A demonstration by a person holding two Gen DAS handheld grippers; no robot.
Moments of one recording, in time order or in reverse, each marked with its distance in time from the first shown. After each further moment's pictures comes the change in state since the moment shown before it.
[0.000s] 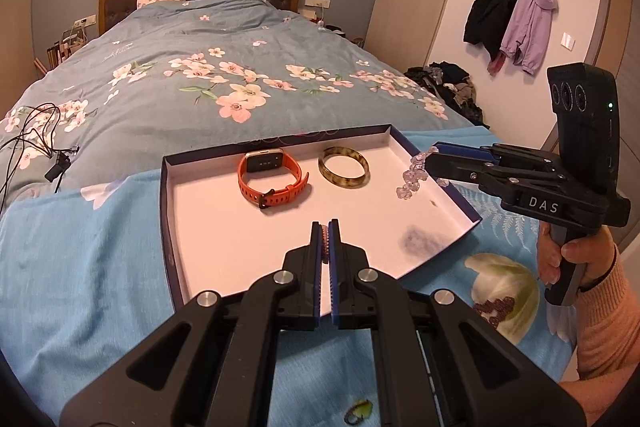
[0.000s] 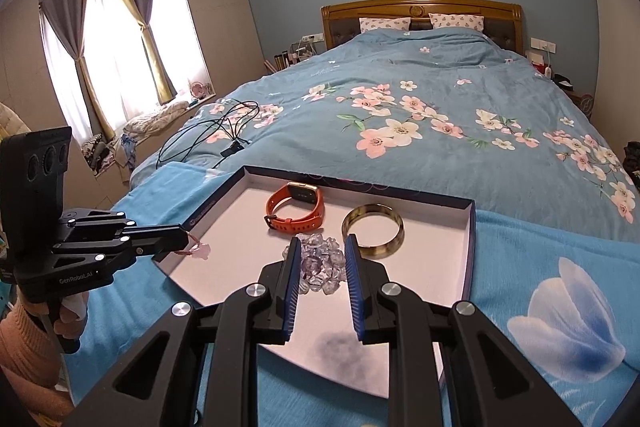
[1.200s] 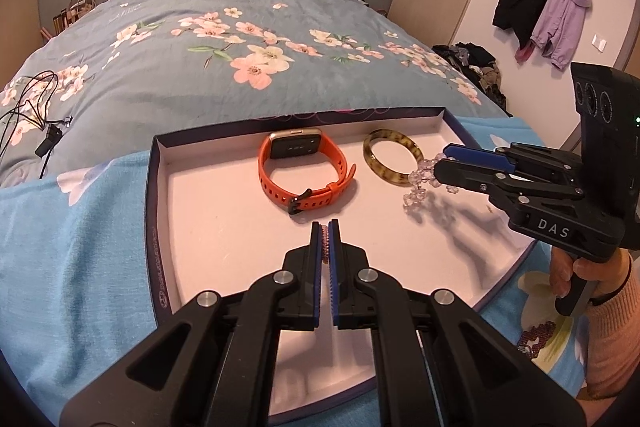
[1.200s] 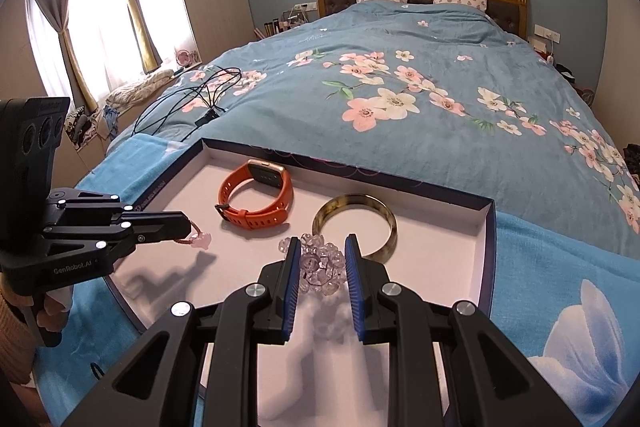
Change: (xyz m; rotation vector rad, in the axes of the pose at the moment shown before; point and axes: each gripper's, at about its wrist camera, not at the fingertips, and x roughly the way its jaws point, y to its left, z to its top) left arm 0.077 0.035 0.015 -0.072 0.125 0.037; right arm 0.064 -0.014 0.007 -0.032 0.121 -0.047
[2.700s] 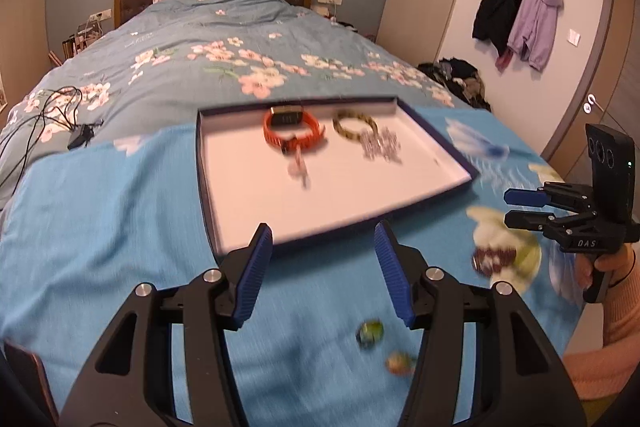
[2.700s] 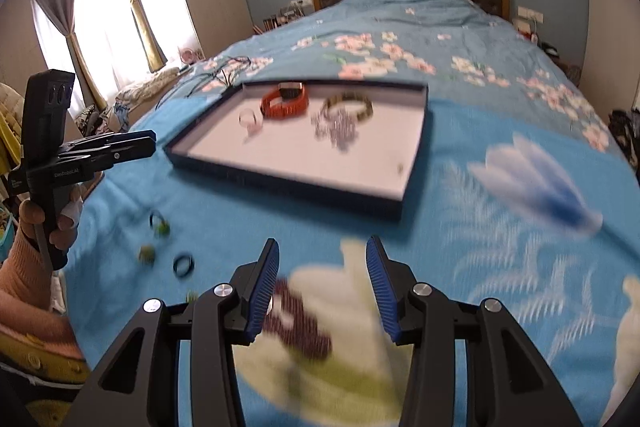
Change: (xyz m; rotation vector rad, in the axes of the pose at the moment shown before) left arm -0.112 -0.023 -0.097 0.049 -0.117 -0.002; right arm -0.120 0.006 -0.126 0.055 0.023 0.009
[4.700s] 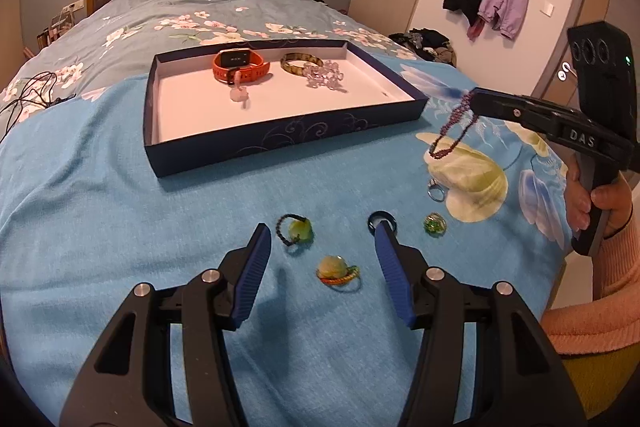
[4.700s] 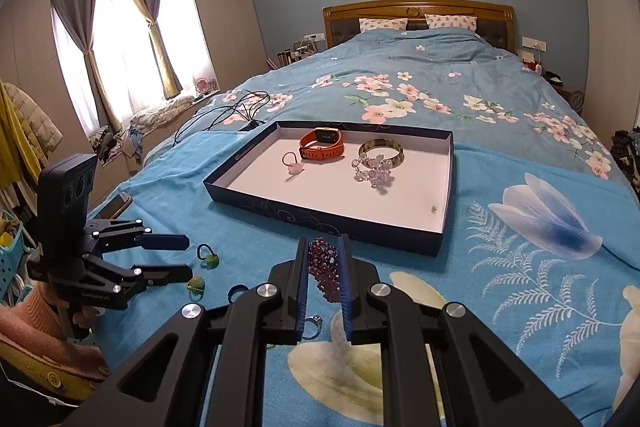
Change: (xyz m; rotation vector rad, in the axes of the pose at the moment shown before) left arm -0.003 -0.034 -0.059 0.060 0.083 -0.087; right arm -0.026 0.038 0.012 -0.023 -0.146 0.036
